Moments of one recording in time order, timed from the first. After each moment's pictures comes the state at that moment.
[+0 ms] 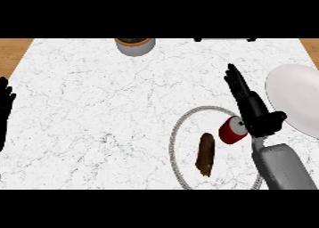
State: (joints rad) left arm -0.09 0.56 0.01 -1.46 0.21 0.31 0.11; right arm -0.30 -0.22 0.18 -1.38 -0.12 -0.08 -0.11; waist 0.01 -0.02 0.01
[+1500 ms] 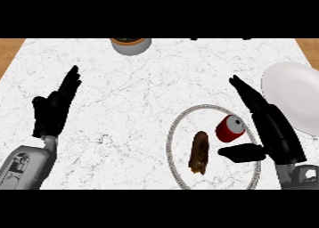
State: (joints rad) left arm -0.27 0.35 -0.16 -1.40 0.11 0.19 0.10; right arm -0.21 -0.48 0.38 -1.82 0.46 -0.12 0.39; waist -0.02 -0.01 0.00
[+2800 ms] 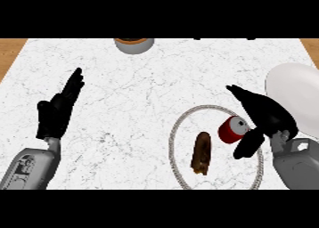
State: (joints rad) left arm -0.25 0.28 -0.09 -1.40 0.02 0.12 0.08; right arm -0.37 -0.43 0.32 -1.67 0.45 0.46 0.76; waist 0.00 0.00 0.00
